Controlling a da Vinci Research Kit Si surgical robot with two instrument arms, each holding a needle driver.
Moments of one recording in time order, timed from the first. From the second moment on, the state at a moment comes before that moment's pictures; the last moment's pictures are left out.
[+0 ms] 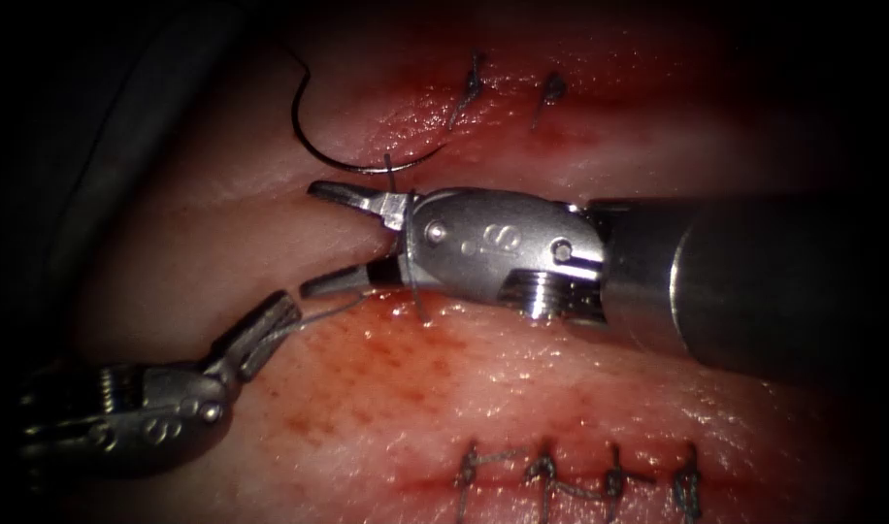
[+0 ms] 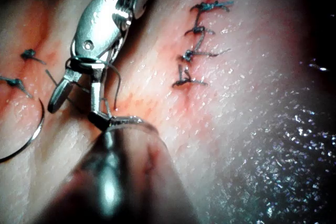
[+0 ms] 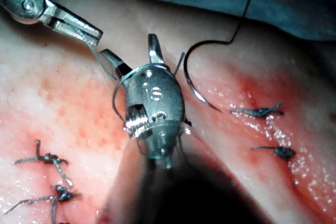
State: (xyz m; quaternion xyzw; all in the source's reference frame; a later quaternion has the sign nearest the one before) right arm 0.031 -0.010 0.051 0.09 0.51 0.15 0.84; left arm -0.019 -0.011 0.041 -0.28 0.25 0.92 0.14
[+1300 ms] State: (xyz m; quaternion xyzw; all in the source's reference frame) right arm 0.028 -0.012 0.052 0.37 0.68 0.13 0.62; left arm -0.020 -0.003 0.051 -0.29 0.17 0.94 0.05
